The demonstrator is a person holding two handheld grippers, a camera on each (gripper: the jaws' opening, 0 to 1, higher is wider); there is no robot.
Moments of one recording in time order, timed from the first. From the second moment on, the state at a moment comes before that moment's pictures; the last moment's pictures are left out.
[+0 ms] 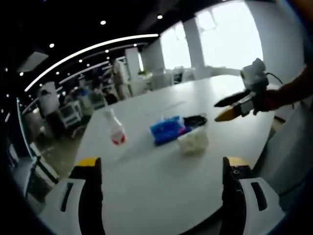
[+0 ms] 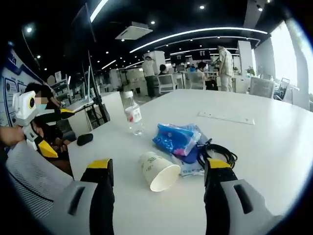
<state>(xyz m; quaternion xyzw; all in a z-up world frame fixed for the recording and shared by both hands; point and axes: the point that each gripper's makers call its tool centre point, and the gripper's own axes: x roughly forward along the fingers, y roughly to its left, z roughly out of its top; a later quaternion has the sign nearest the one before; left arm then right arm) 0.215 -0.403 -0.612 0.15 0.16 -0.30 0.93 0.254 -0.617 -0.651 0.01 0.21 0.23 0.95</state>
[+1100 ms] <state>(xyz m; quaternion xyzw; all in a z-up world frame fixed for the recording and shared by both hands) 0.209 -0.410 -0.621 0.13 0.19 -0.32 0.92 0.286 -0.596 -0.716 0.28 0.29 0.22 0.89</state>
